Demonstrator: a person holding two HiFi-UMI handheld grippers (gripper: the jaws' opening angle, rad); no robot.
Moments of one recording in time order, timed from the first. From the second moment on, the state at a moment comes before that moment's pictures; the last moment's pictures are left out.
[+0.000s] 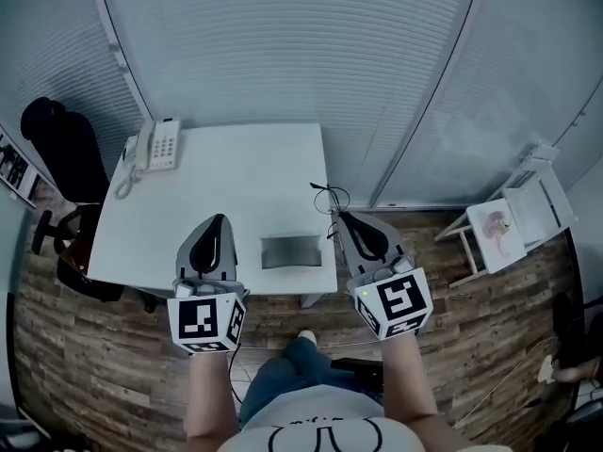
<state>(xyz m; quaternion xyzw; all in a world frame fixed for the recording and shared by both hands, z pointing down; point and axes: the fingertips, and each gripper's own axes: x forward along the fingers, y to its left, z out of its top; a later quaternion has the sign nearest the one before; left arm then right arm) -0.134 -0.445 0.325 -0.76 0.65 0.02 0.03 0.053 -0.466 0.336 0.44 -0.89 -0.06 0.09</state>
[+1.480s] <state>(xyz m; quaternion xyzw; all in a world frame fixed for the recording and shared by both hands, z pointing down) -0.233 -0.481 0.403 -0.72 0.69 -0.04 -0.06 -0.048 -0.477 0.630 0.00 -0.83 -0.08 0.55</state>
